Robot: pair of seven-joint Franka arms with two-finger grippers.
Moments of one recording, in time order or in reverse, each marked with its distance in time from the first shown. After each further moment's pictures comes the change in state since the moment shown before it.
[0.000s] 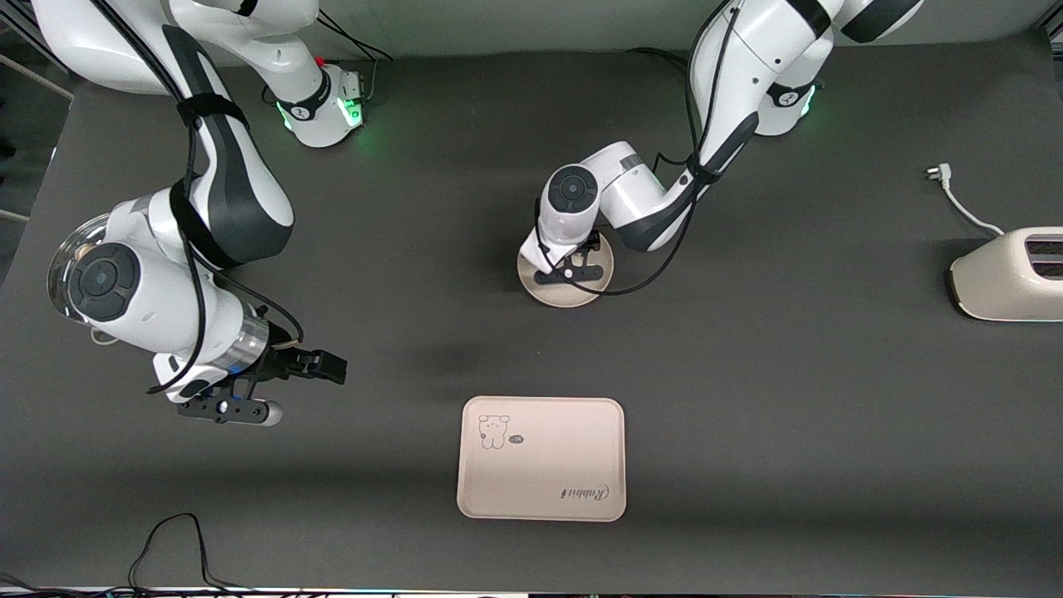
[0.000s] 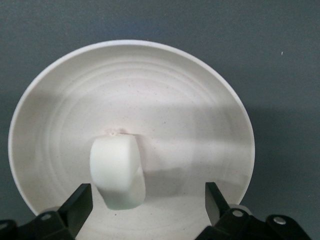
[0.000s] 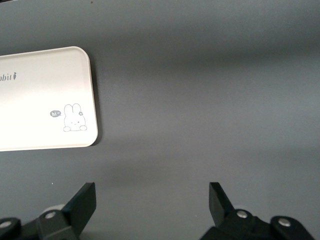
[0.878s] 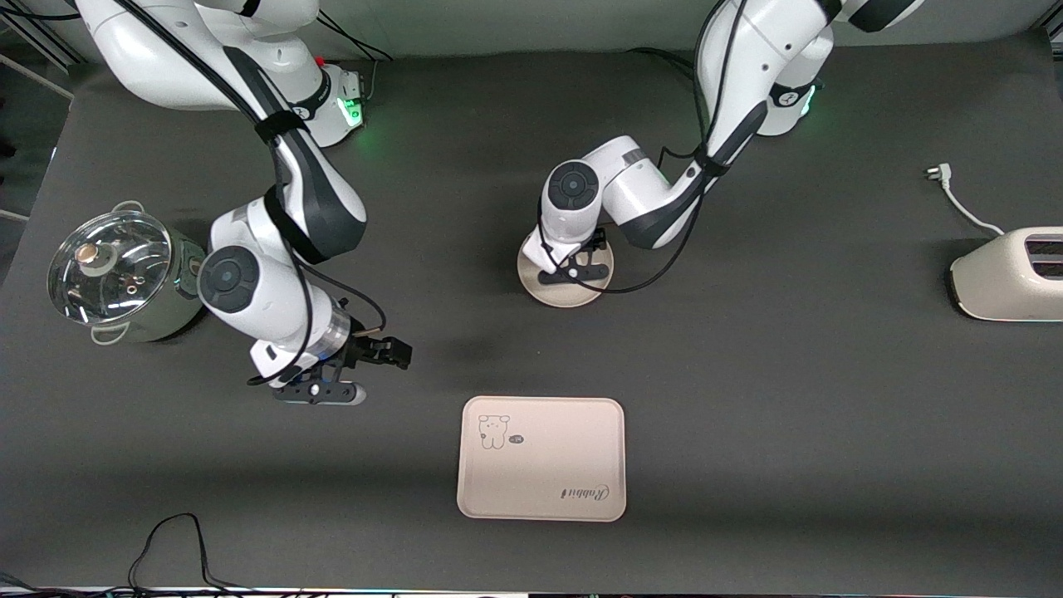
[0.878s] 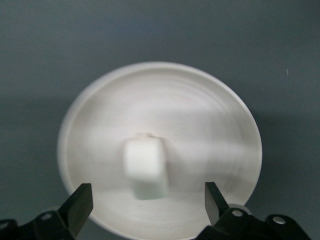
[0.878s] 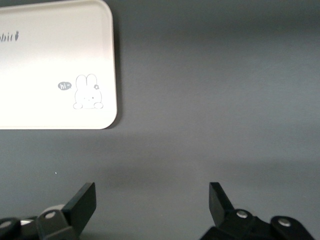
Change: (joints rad) left arm 0.032 -0.093 0.004 0.020 0.003 -0.151 -0.001; right arm 0.041 0.019 0.079 -0.214 -0.020 0.244 0.051
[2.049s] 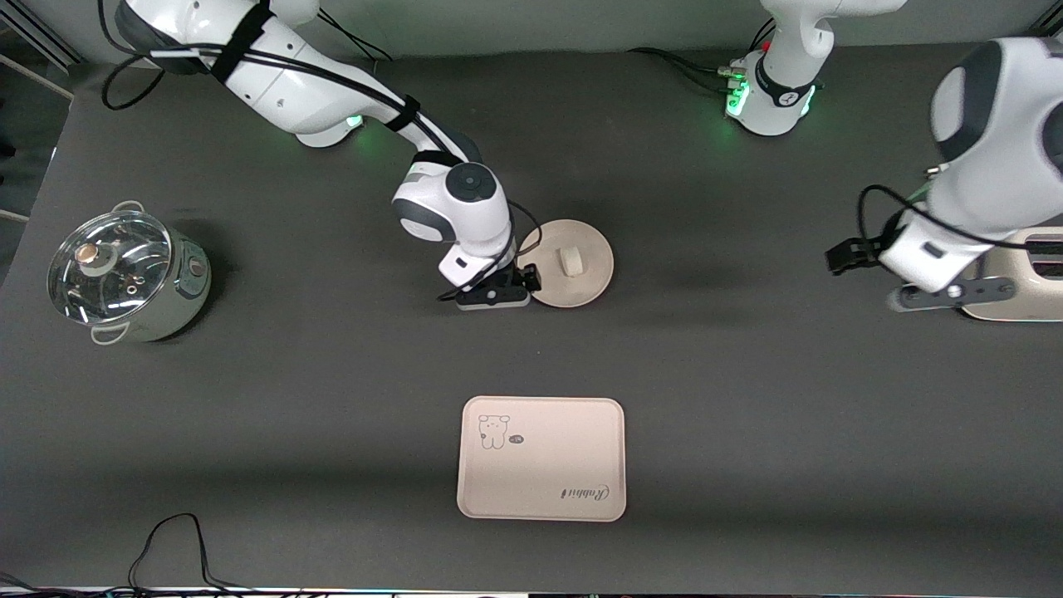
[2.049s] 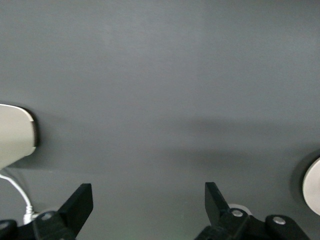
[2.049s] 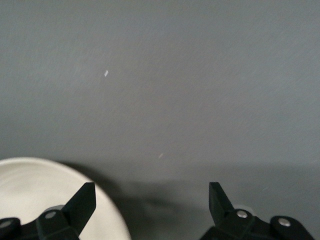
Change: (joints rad) left arm 0.318 -0.526 0.466 0.016 -0.134 -0.469 0.896; right arm 0.075 0.215 0.339 -0.193 -0.705 0.262 0.789
